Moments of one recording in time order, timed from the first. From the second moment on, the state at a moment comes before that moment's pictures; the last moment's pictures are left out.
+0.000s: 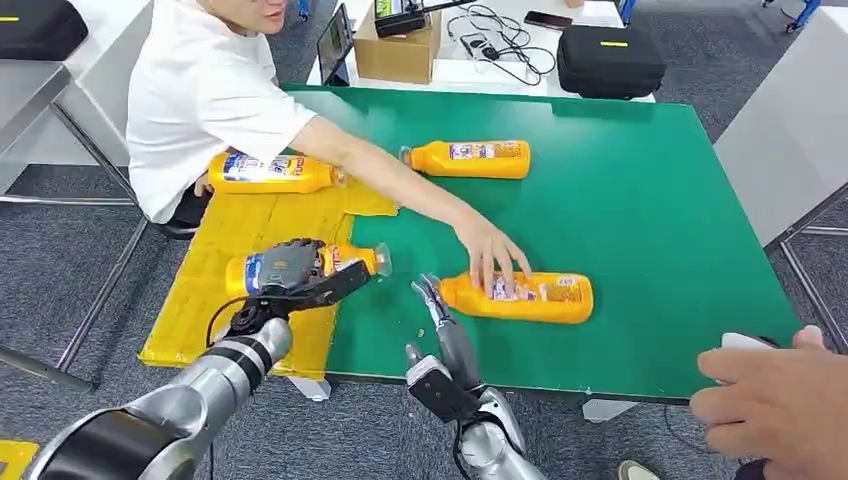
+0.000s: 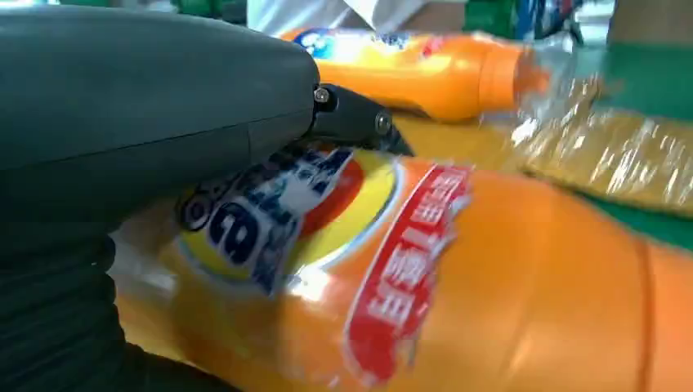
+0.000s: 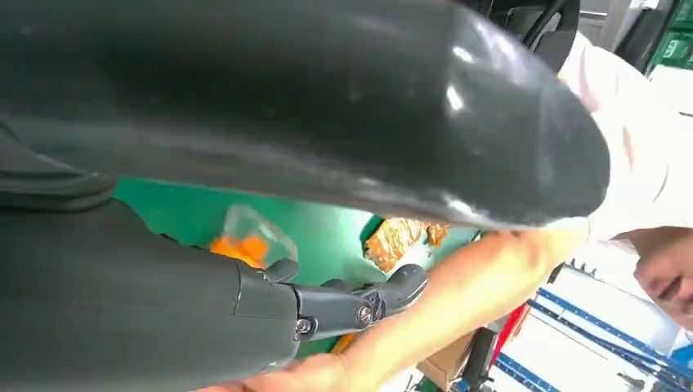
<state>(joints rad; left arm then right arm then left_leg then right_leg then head) -0.70 -0.07 -0.30 -0.40 -0.98 0.30 0.01 -0.22 0.24 0.56 -0.91 0.32 -0.34 -0.55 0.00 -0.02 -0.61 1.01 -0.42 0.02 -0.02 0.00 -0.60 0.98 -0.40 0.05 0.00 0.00</state>
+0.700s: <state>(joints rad) -0.75 -0.07 -0.29 -0.37 -0.91 0.07 0.02 -0.23 0.24 0.51 -0.89 0.32 -0.32 -0.54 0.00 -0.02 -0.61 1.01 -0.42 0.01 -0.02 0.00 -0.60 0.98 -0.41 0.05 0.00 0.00</state>
